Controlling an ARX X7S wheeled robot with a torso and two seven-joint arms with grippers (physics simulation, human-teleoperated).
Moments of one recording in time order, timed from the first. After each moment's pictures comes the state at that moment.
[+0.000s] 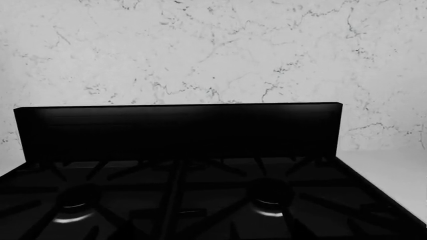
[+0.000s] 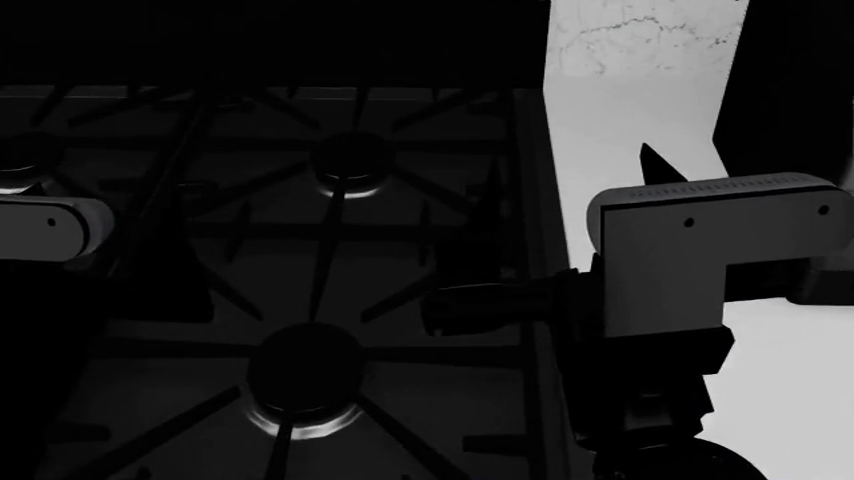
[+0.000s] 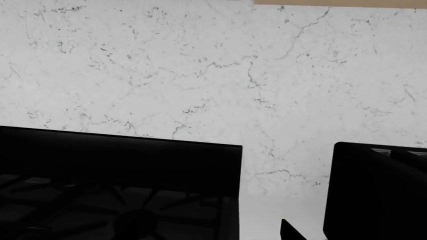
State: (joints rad) left arm -0.58 -0.11 0.06 0.53 -0.21 -1.01 -0.15; right arm 0.60 0.14 -0.03 -0.72 0.23 1.09 0.07
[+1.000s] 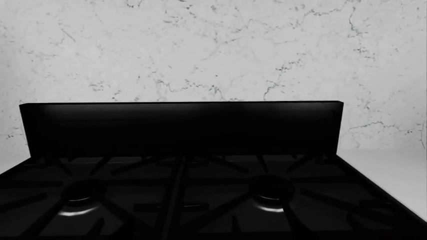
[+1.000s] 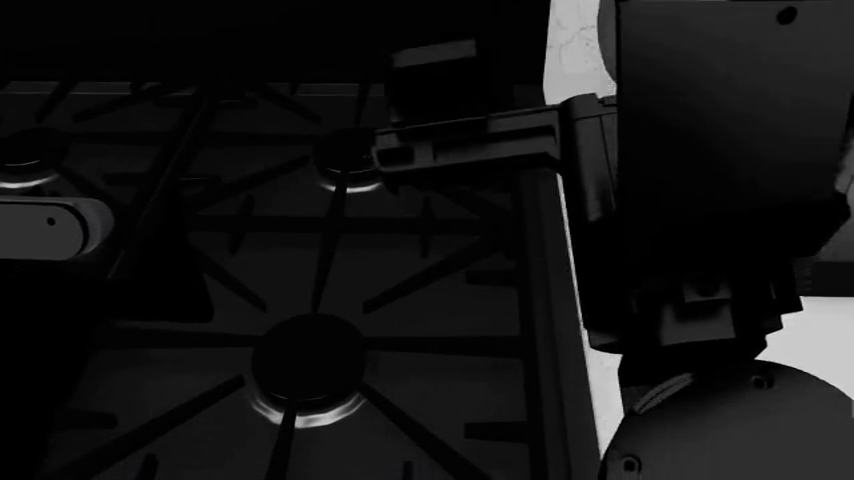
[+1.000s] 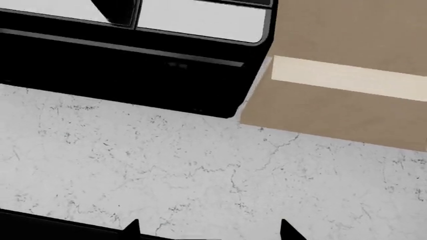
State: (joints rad) left arm -0.58 -0.13 0.06 0.51 -0.26 -0.99 -0.19; right arm 1.08 0.22 0.00 -0.92 0.68 1.48 0.47
